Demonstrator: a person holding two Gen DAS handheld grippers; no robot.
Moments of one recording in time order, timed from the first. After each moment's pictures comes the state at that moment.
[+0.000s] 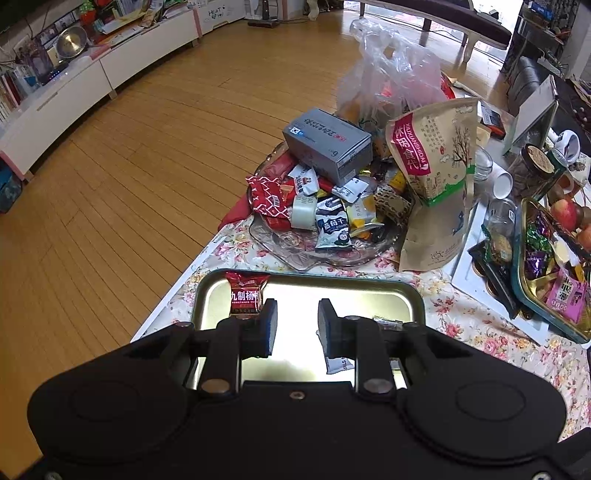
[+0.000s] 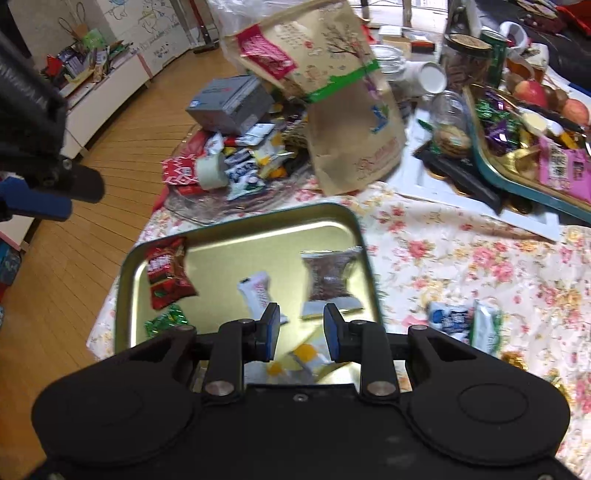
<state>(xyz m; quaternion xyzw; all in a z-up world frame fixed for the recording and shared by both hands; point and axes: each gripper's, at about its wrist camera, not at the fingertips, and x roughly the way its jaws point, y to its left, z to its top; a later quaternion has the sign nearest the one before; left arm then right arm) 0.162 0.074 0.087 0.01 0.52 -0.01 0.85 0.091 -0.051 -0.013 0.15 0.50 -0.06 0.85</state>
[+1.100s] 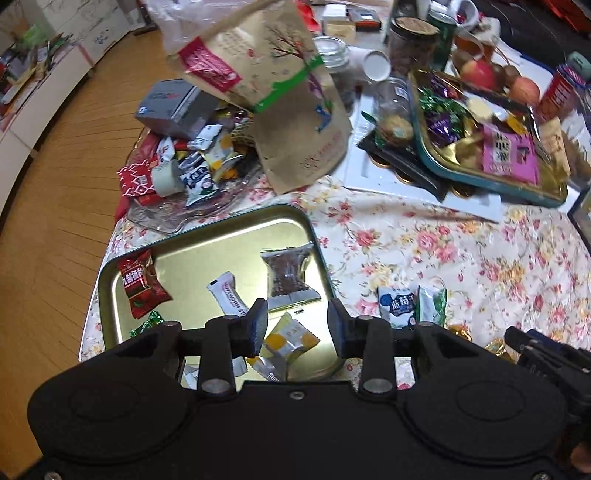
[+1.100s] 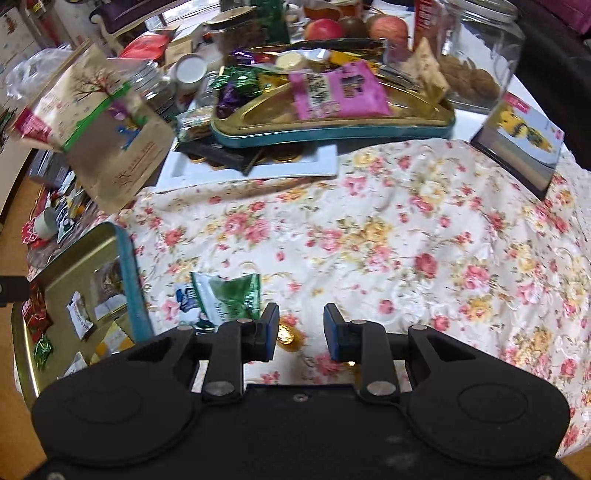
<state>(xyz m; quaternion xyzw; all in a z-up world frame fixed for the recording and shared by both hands) 0.111 -0.058 0.038 0.16 0.56 -0.13 0.81 -0.014 -0.233 -0.044 0.24 0.50 -0.21 0.80</state>
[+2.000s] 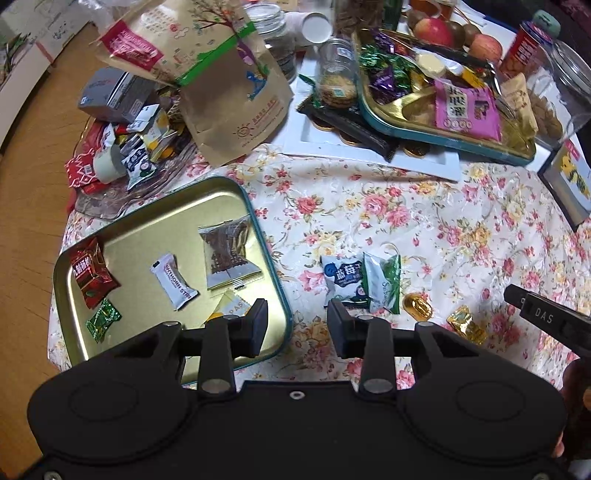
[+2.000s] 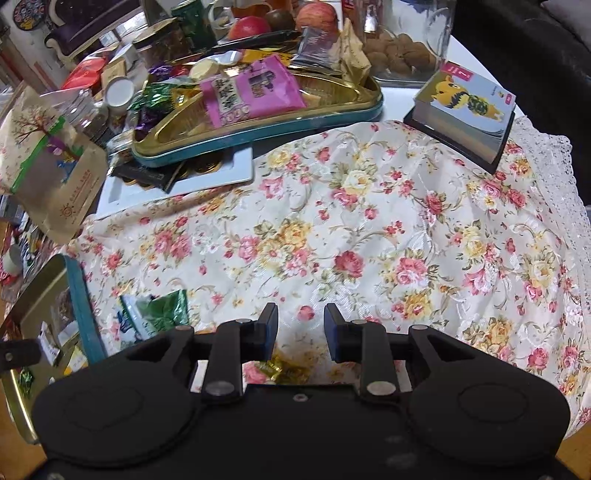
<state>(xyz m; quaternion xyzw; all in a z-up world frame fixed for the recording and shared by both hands) 0.103 -0.087 0.021 0.16 0.60 -0.17 0.77 -0.035 -0.287 -0.060 0.27 0.50 -0.27 0.77</state>
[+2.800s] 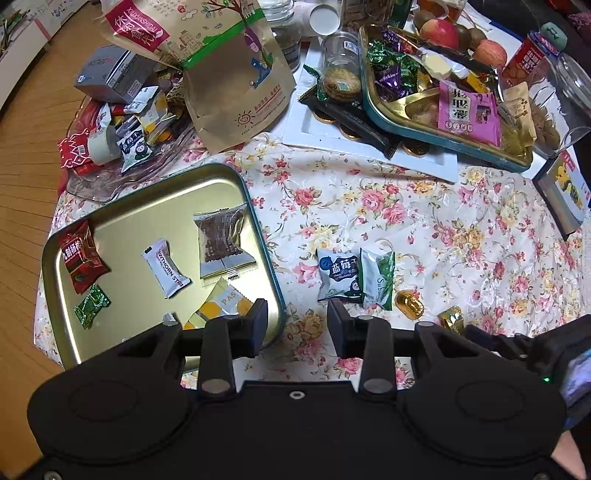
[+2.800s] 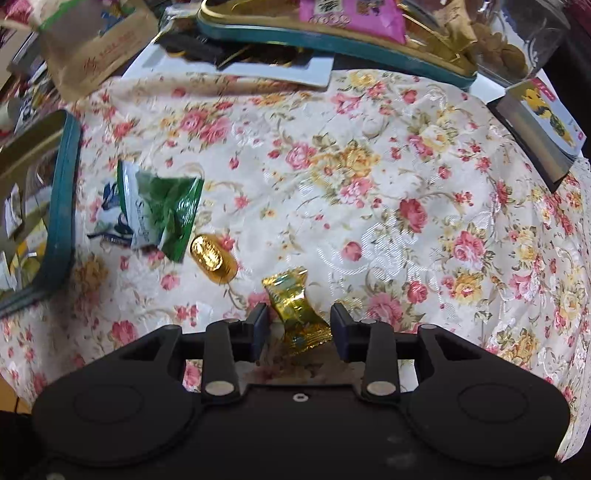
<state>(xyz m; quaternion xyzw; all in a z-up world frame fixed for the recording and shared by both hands) 0.110 -0.078 0.023 0.13 0.62 -0.18 0.76 -0.015 -0.223 -0.112 0.12 0.61 -0.17 0.77</state>
